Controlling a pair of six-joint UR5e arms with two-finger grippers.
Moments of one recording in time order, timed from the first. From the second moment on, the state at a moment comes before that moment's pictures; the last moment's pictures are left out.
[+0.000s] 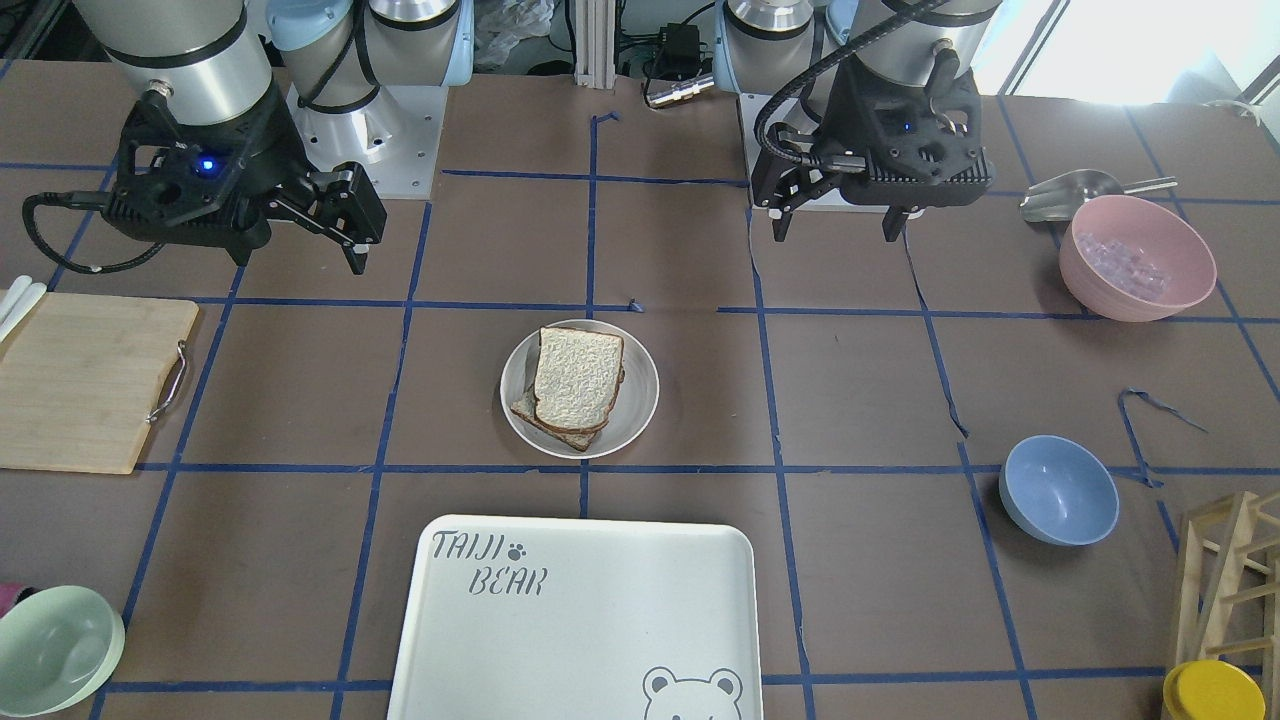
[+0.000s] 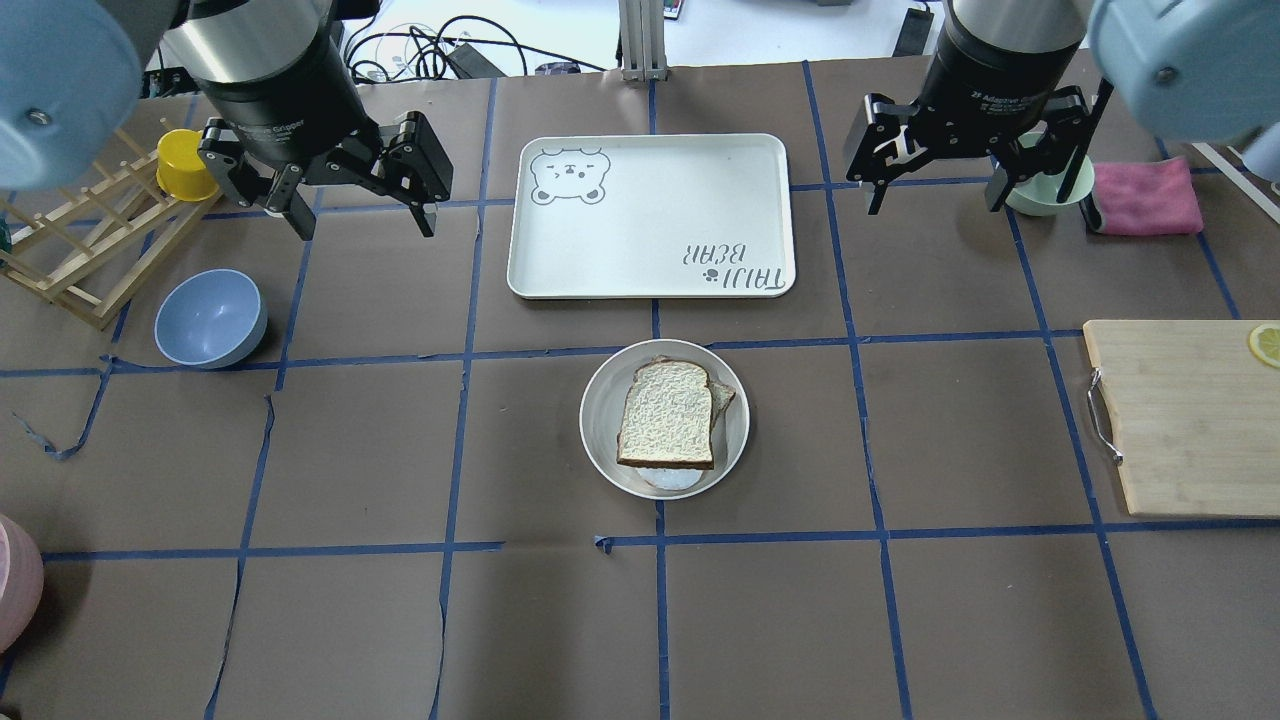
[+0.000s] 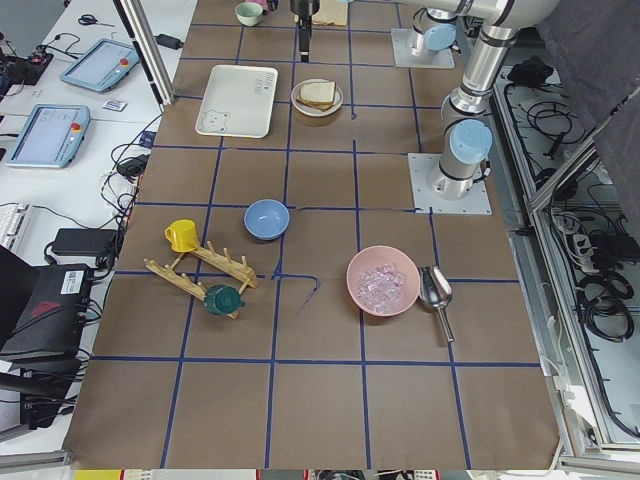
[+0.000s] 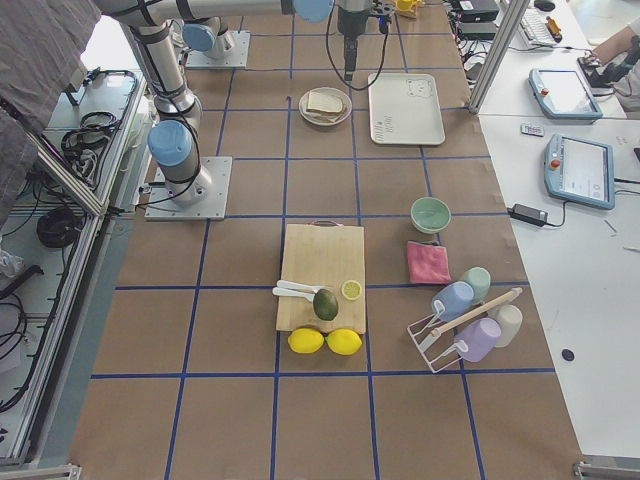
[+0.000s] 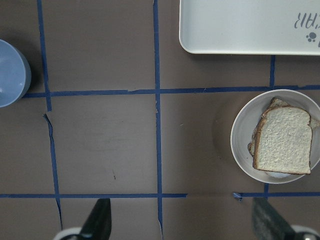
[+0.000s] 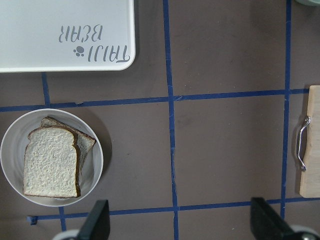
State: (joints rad) left arm -1.66 -1.61 -1.44 -1.68 1.60 -0.11; right arm 1.61 -1.52 1.49 -1.53 -1.60 0.09
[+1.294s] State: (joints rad) left arm -1.78 -1.68 -1.62 -1.45 1.41 -0.44; right arm 1.61 -1.52 1.49 -1.53 -1.60 0.09
